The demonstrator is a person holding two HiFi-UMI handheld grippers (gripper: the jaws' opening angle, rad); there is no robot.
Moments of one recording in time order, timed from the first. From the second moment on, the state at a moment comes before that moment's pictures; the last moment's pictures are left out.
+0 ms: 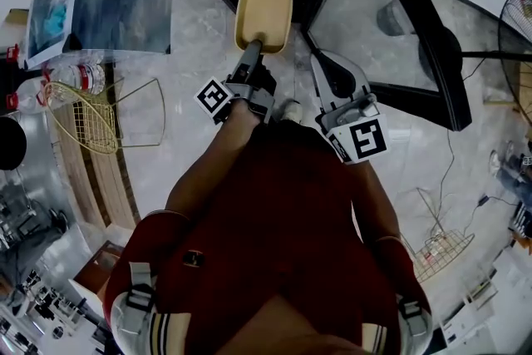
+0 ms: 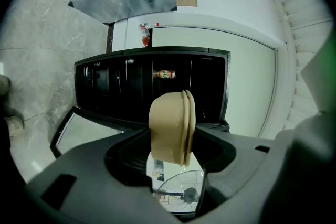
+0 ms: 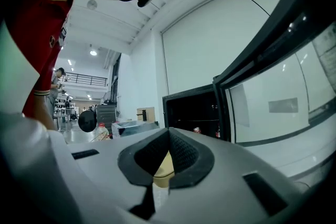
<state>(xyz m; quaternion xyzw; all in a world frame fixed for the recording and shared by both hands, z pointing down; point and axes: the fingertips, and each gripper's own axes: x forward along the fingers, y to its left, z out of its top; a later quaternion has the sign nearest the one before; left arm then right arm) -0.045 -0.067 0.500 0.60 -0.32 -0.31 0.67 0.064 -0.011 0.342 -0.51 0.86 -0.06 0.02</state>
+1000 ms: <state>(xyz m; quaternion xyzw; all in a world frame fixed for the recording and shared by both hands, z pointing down) -0.018 -0.211 0.636 0.59 -0.33 -0.24 0.70 0.059 -0.108 0.404 -0.58 0.81 -0.07 -0.03</state>
